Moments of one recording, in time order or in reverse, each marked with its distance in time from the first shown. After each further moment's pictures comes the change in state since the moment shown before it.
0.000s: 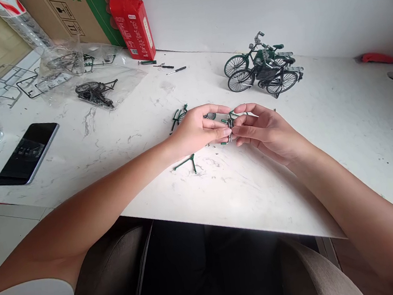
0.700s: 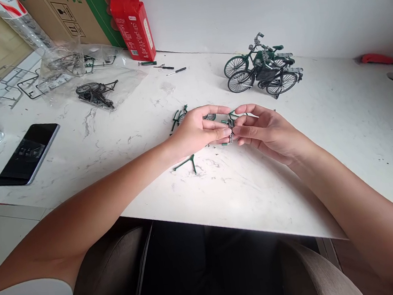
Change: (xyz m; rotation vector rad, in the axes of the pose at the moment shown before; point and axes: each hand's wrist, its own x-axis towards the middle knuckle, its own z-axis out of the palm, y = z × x) left_hand -0.003 0.002 0.002 -0.063 0.012 -0.019; right_hand 0.001 -0.001 -0.004 0.081 -0.018 0.049
